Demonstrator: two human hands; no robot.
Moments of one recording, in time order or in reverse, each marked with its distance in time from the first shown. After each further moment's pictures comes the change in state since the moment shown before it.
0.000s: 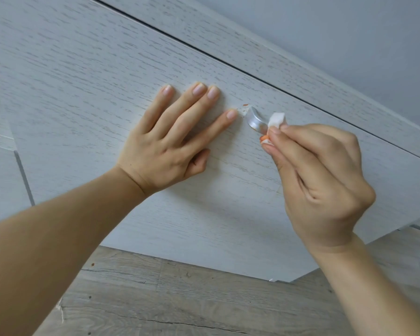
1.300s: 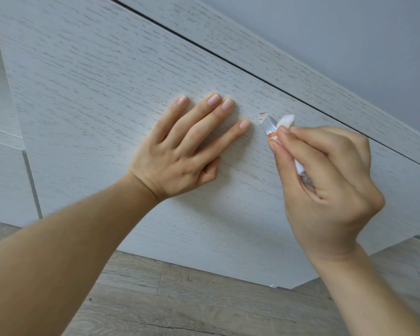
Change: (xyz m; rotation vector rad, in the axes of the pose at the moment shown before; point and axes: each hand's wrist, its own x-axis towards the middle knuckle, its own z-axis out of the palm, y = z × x) left_hand -0.003 0.004 0.002 0.012 0.025 -0.029; right_hand 0.006 -0.011 0.011 -0.029 0.003 0.038
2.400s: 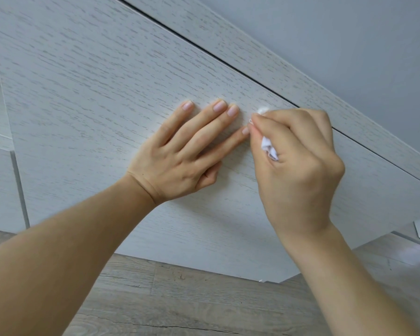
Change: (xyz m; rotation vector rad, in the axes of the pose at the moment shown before) left_hand -0.001 -0.002 0.000 -0.042 0.006 0.013; right_hand 0.020 -0.021 0.021 -0.108 -0.123 0.054
